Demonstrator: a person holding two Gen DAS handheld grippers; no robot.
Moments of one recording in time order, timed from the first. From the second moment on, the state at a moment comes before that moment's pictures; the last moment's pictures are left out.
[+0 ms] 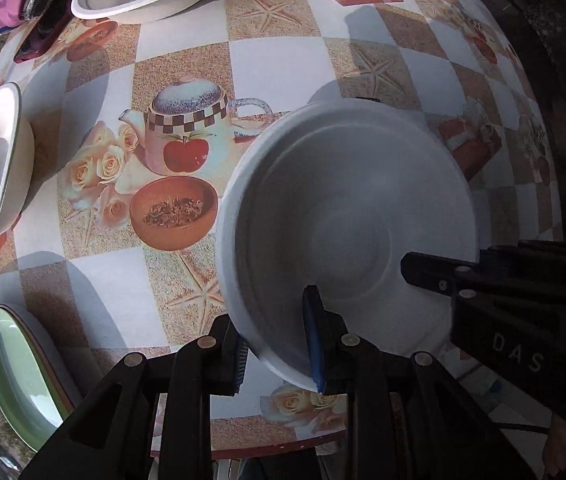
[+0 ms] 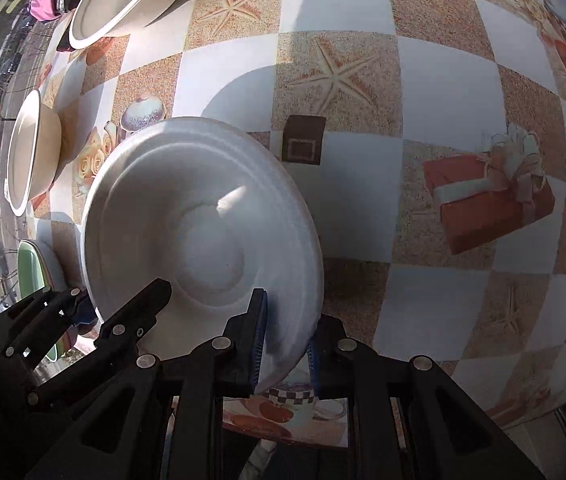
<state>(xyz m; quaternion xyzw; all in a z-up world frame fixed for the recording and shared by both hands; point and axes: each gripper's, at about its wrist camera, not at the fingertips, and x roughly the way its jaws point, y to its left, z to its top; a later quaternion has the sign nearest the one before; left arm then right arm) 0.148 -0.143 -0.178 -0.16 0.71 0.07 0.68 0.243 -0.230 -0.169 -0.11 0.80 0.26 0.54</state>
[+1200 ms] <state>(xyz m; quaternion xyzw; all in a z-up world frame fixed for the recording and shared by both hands) 0.091 -0.157 -0.132 -0.11 0.68 -0.03 0.73 0.249 -0.331 -0.123 -0.05 0.78 0.14 0.61</state>
